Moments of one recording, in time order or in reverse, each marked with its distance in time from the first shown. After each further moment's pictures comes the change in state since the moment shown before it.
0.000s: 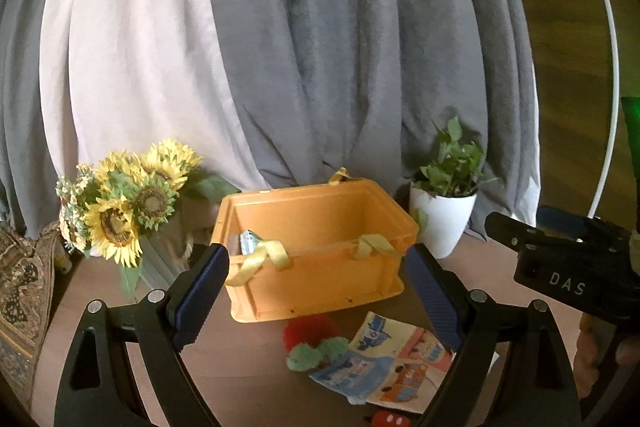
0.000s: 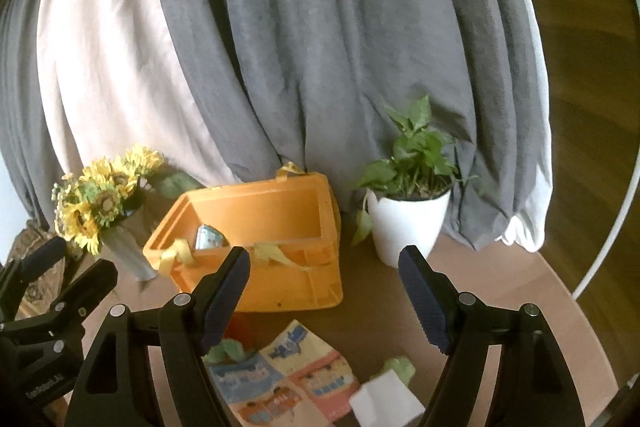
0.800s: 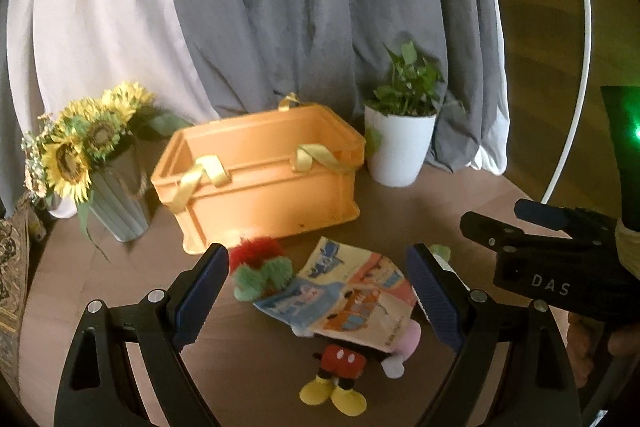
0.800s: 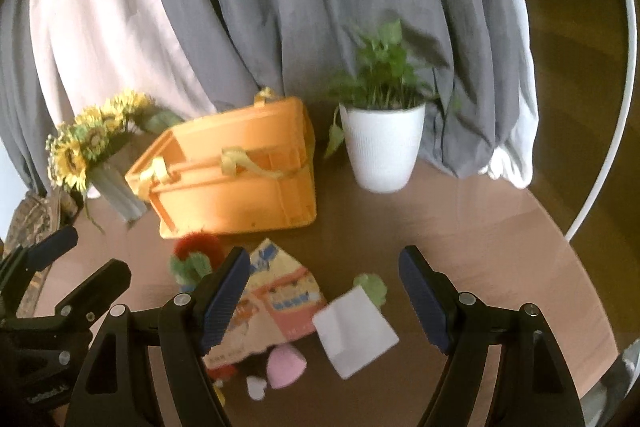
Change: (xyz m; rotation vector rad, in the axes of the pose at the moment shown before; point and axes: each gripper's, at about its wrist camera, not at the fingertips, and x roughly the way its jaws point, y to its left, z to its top) left arm 0.006 -0.053 -0.061 0.050 0.185 -0.082; right arm 0.002 -0.041 -0.070 0.020 0.188 0.015
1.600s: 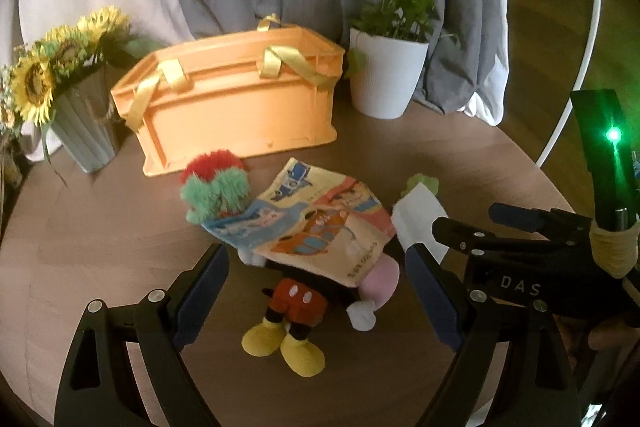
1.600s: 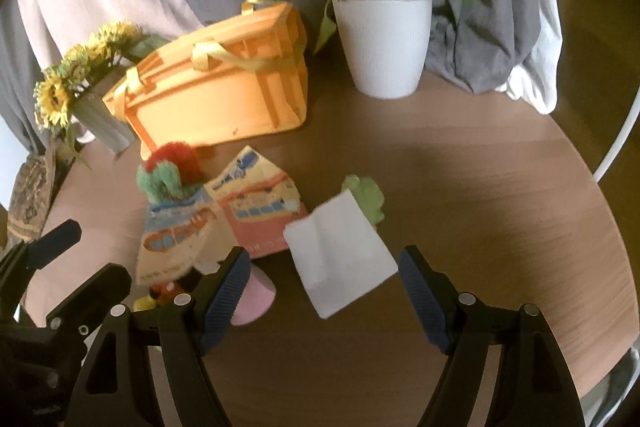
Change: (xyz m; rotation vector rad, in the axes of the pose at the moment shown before) left arm 0.039 -0.026 -0.052 -0.063 0.185 -0.043; right arm 0.052 -0.028 -0.055 -0.004 0.227 0.048
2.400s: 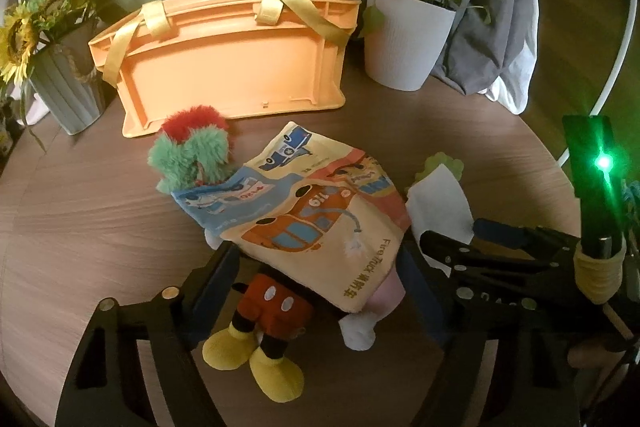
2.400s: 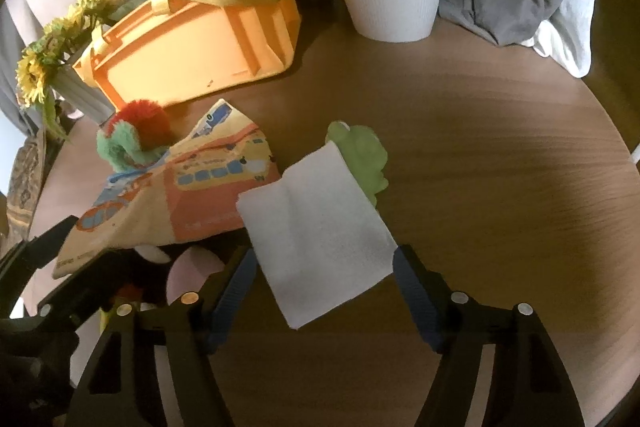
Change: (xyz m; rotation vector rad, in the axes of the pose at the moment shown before) left arm 0.050 -0.004 -0.004 -0.069 0.088 0.014; right arm 0.064 -0.018 -0.007 -0.004 0.111 0.047
